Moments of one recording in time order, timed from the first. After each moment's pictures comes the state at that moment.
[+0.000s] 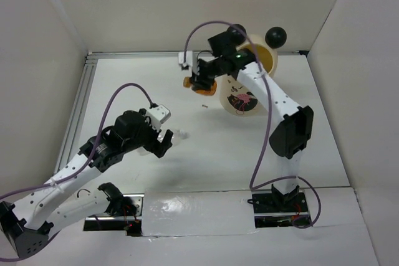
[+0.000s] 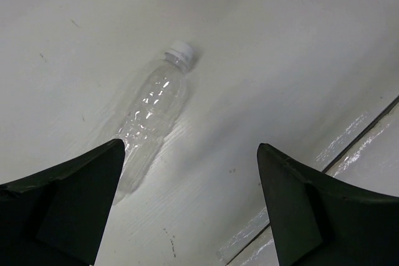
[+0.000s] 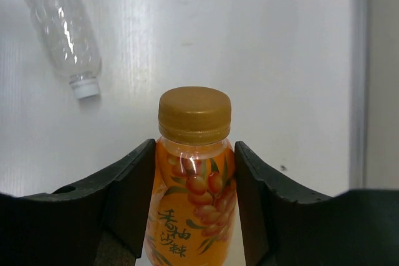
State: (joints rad) left arm -0.69 0.83 0.84 -0.60 0.00 -0.02; right arm 0.57 1.95 1.96 -0.89 -0.54 -0.96
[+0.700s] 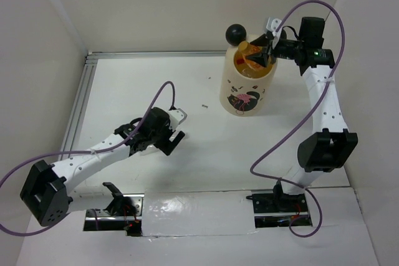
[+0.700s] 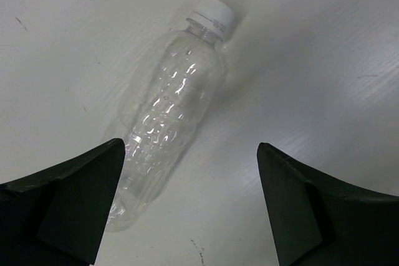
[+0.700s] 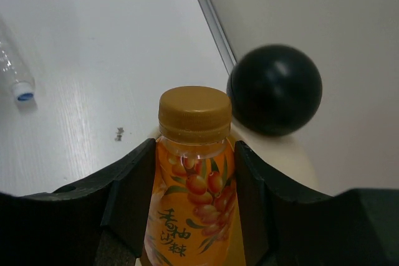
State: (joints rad) left arm -0.70 1.18 0.81 -0.50 -0.10 0.07; right arm -0.02 1.62 1.81 -0.61 -1.09 -0.82
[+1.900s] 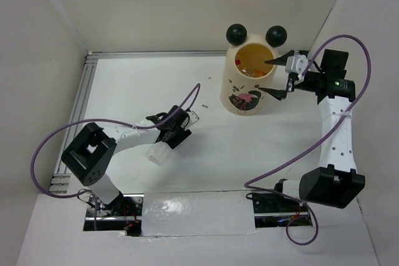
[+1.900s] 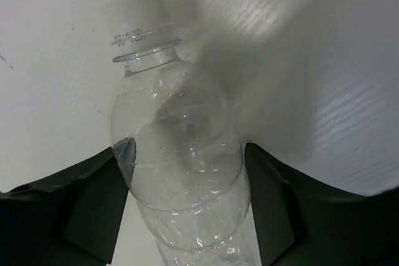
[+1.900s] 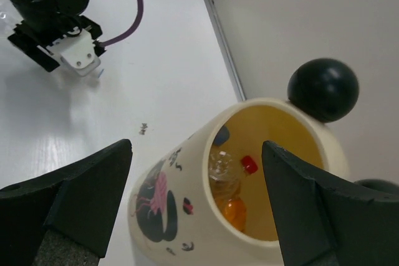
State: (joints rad) left arm -0.70 1.62 0.90 -0.35 -0.25 0.20; right arm -0.24 1.31 1.48 -0.82 -1.40 -1.27
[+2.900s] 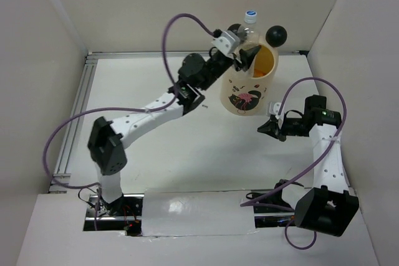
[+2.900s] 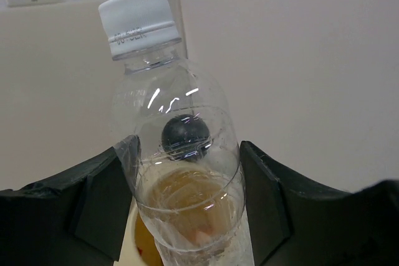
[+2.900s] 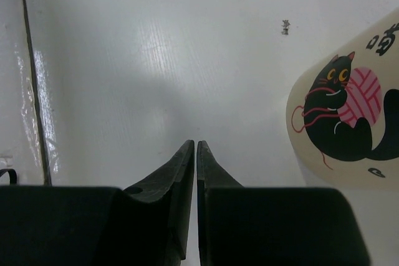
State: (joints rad) left arm -0.83 1.77 1.70 0.54 0.07 0.06; right arm -0.27 1.07 0.99 -1.26 -1.12 -1.55
